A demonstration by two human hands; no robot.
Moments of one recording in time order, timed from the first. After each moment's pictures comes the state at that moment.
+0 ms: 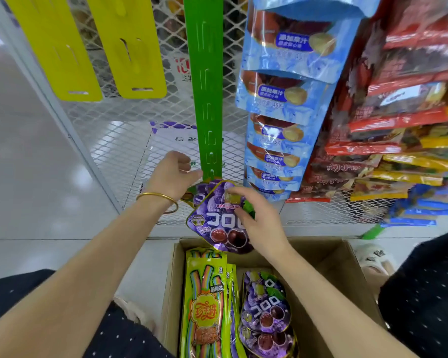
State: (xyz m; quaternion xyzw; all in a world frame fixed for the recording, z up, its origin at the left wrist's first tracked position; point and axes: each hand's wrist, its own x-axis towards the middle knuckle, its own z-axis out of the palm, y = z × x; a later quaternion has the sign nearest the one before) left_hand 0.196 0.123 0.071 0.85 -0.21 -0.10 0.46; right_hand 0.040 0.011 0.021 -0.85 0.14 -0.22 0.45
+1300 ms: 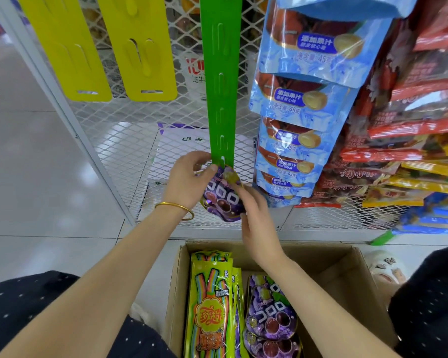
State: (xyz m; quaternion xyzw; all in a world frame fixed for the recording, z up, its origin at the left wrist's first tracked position) left_hand 0.187 0.113 0.066 0.84 -0.26 -0.05 0.48; right_hand 0.061 0.018 -0.015 -0.89 0.11 -0.26 0.37
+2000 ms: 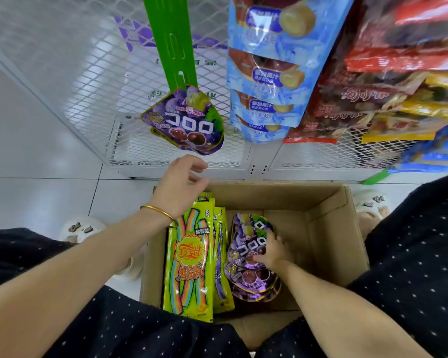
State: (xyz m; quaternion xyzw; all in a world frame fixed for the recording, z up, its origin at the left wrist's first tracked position) left_hand 0.116 0.128 -0.027 0.85 -0.27 -0.19 0.40; right_hand -0.076 -0.013 -0.219 -0.81 0.41 0.29 0.31
